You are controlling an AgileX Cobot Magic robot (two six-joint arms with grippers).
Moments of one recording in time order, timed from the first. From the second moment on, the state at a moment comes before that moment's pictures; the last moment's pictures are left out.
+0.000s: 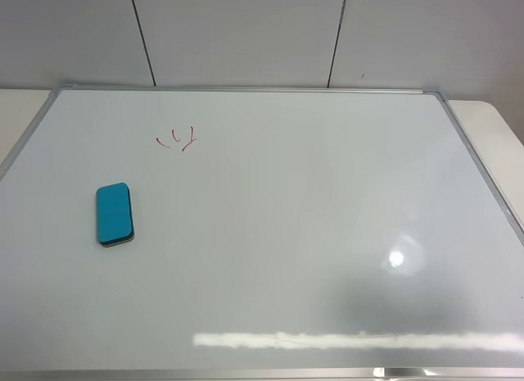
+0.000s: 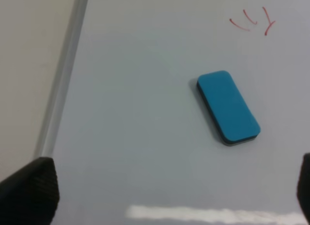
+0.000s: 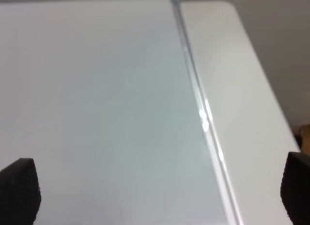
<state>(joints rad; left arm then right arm) 0.00 -0.01 -0.51 0.01 1.06 -0.08 0.00 0.00 -0.51 -0.04 1.06 0.00</state>
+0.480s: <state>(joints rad) 0.00 -0.01 -0.51 0.01 1.06 -0.08 0.00 0.00 -0.50 -0.06 1.06 0.03</state>
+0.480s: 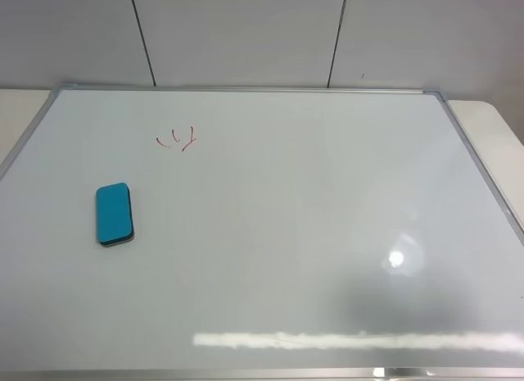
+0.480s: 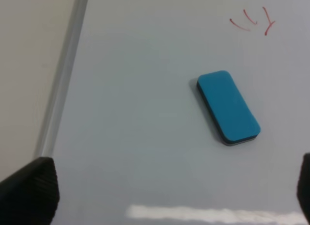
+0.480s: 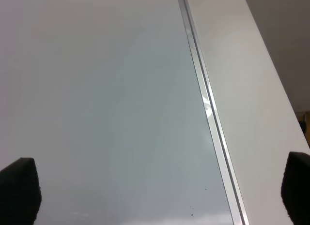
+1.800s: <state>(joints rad) 0.00 -0.01 -0.51 0.01 1.06 -0.08 0.00 0.00 -0.50 -0.06 1.06 0.03</state>
